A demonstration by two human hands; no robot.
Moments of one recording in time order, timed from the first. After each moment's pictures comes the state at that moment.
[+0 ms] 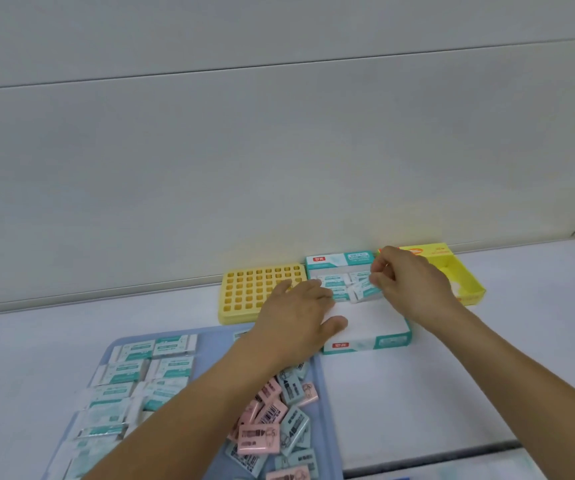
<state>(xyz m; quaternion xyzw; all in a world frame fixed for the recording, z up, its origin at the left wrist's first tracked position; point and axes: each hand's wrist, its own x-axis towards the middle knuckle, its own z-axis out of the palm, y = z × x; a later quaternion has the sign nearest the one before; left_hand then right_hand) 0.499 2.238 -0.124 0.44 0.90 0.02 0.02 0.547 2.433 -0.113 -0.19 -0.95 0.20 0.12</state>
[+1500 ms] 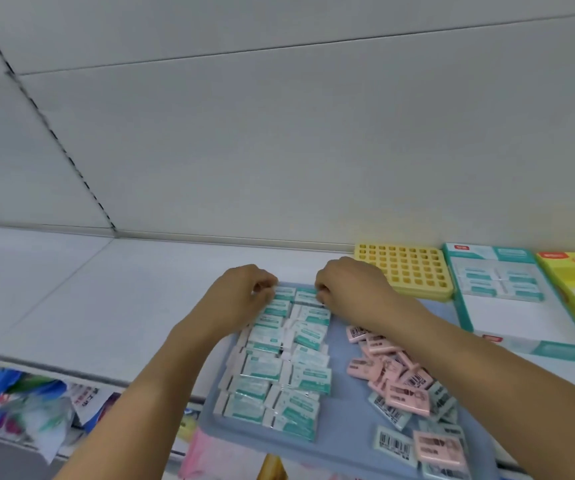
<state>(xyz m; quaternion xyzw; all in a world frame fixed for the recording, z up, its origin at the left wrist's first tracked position) 0.493 1.997 -0.110 0.14 0.97 0.21 0.04 0.490 2.197 -0.115 0.18 -0.98 0.03 0.00</state>
